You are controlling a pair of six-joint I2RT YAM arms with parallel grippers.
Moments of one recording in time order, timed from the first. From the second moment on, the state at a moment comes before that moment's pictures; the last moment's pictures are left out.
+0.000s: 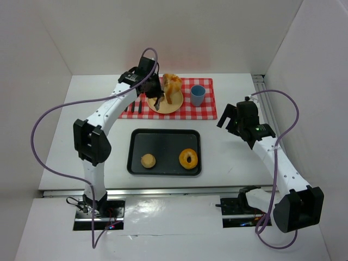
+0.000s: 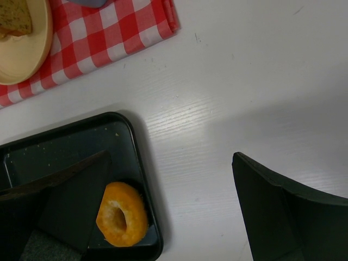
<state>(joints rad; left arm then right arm) -0.43 1.96 1.98 -0.80 -0.01 -0.60 0.19 1.10 0.92 -0.56 0.15 0.58</state>
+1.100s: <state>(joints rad) -0.45 1.81 1.80 -0.79 -0.04 -0.53 0.19 1.12 0.92 -0.56 0.15 0.58</state>
